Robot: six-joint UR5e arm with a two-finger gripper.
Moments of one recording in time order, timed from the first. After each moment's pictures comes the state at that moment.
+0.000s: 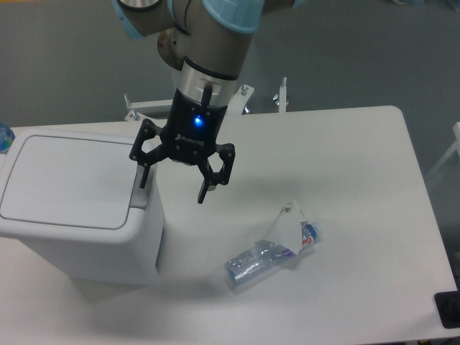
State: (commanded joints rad) arm 2.38 -1.68 -1.63 -0.98 1.05 0.37
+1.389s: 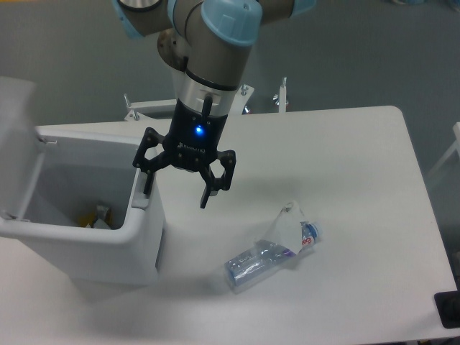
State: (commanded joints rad) arm 2.38 -1.69 -1.63 -0.97 1.07 0.36
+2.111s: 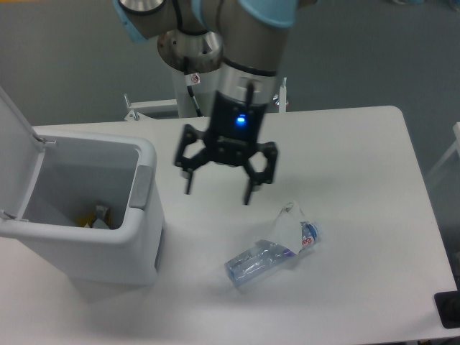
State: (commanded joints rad) arm 2.59 -1.75 -1.60 -0.93 1.15 0.57
